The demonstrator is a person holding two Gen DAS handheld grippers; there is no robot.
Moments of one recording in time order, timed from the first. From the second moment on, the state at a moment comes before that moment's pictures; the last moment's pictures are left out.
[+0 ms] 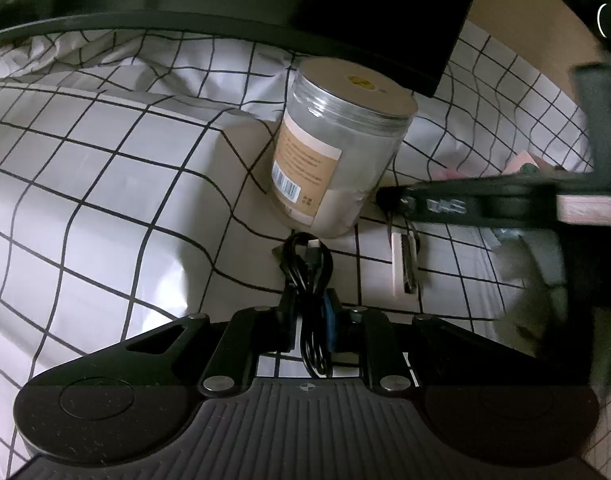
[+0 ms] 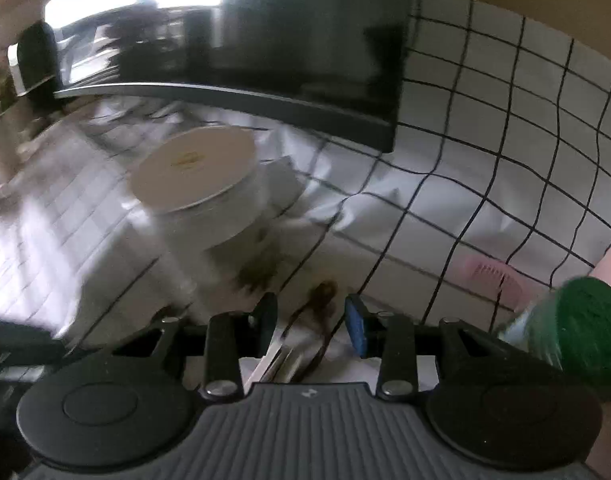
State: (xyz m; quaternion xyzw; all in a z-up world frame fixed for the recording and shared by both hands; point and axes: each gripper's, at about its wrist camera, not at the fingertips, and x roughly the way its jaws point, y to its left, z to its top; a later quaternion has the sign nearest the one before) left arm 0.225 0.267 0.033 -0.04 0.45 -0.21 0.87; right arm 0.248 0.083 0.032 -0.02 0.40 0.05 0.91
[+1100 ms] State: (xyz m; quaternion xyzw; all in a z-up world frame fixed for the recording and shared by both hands) left arm 0.242 0.289 0.146 0.00 0.34 -0.14 0.93; right arm 0.202 0.053 0.142 -0.07 0.30 0.09 0.95
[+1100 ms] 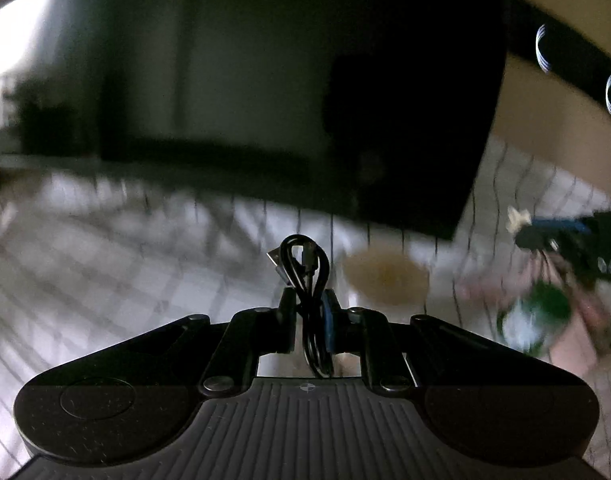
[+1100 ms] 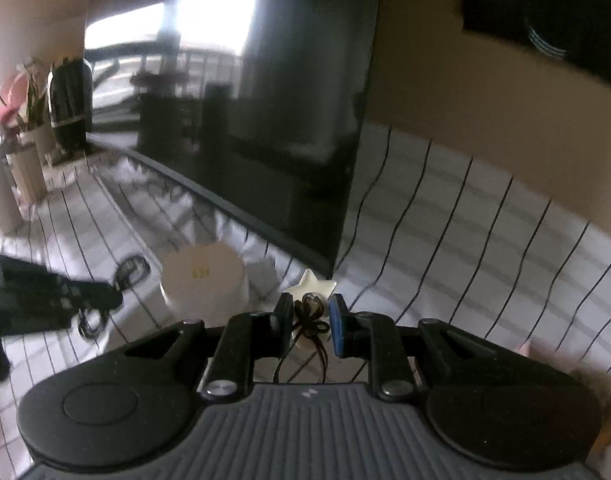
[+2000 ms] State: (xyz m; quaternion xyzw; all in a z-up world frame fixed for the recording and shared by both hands) left arm 0.212 -0.003 0.211 0.05 0.32 -0.39 0.86; right arm 0.073 -0.164 0.233 0.00 0.19 -0.09 0.98
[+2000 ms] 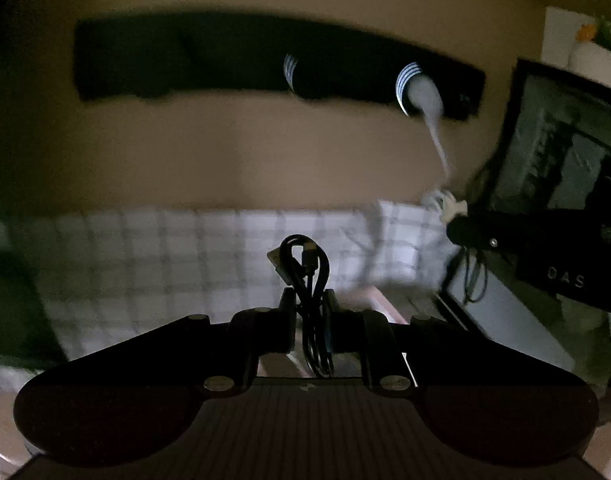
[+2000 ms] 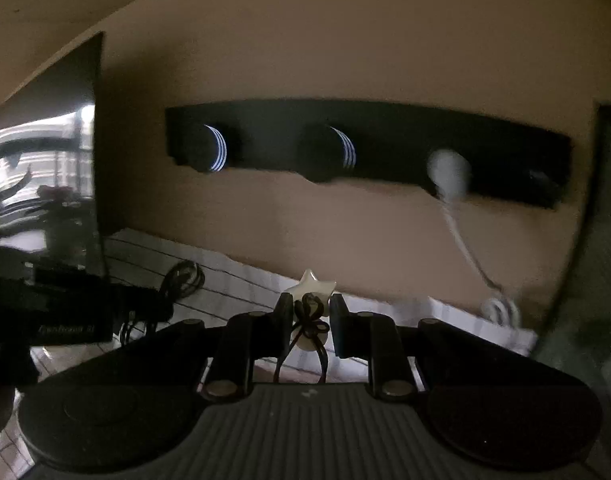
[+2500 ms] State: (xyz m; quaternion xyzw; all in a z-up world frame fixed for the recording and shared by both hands) left arm 0.230 -0.027 0.130 -0.01 0.44 -0.39 0.81; right arm 0.073 -0.222 0.147 0.09 0.25 -0.08 0.96
